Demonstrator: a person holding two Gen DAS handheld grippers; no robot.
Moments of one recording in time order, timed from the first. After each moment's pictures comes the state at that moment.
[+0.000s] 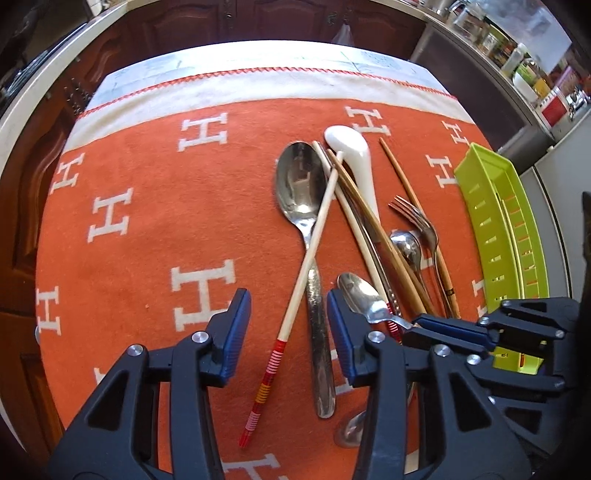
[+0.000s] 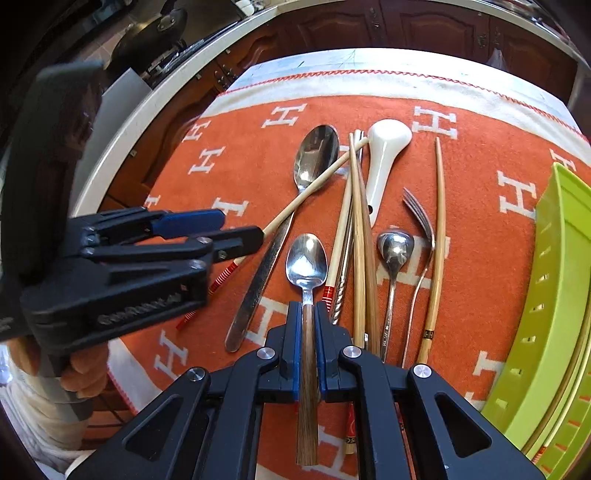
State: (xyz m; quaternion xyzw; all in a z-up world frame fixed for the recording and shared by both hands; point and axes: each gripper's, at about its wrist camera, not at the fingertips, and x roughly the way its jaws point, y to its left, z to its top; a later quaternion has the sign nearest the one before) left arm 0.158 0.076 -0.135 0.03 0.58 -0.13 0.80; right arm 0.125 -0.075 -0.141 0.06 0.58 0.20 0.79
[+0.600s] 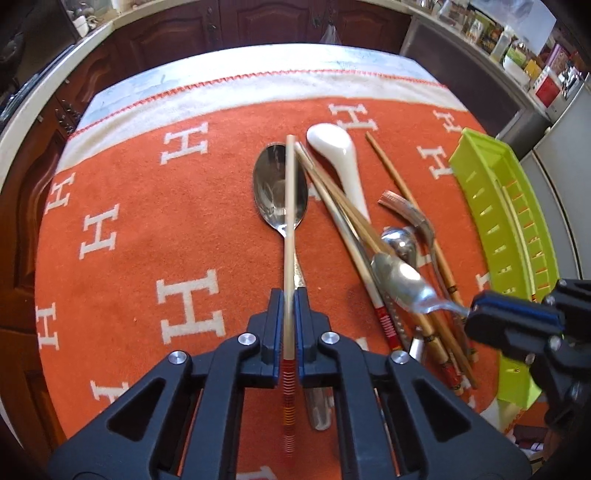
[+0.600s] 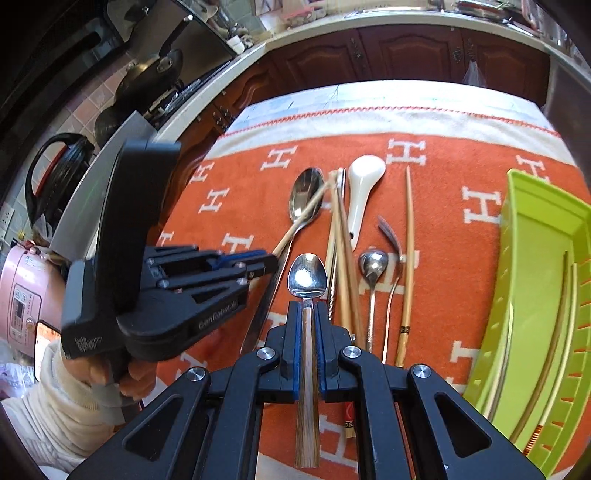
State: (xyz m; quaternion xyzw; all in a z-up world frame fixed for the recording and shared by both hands) left arm 0.151 0.059 -0.137 0.05 0.56 -0.14 0.82; right arm 0.101 -0.099 -0.098 0.10 0.53 0.18 0.83
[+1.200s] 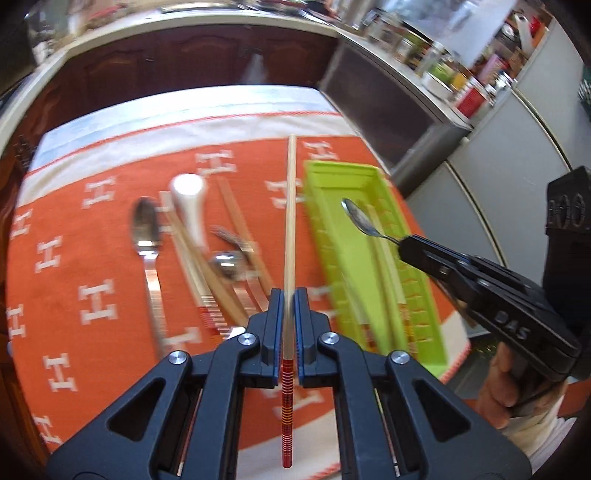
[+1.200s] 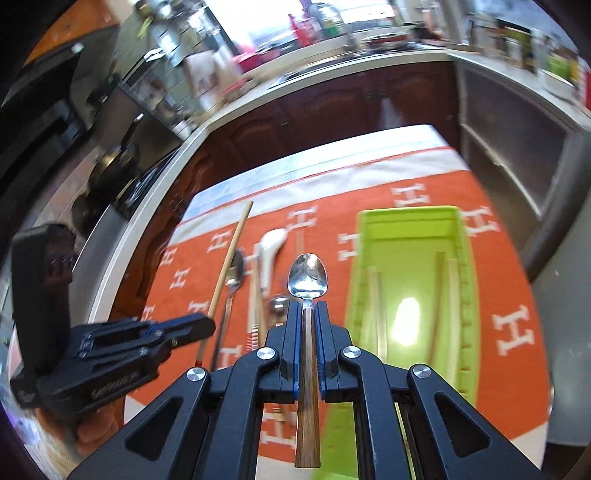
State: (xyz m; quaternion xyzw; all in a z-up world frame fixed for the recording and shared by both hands) left arm 0.098 -0.038 -0.050 0.01 0.54 -0.25 0.80; right arm 0.044 -0.232 -0.037 0.18 0.45 0.05 0.87
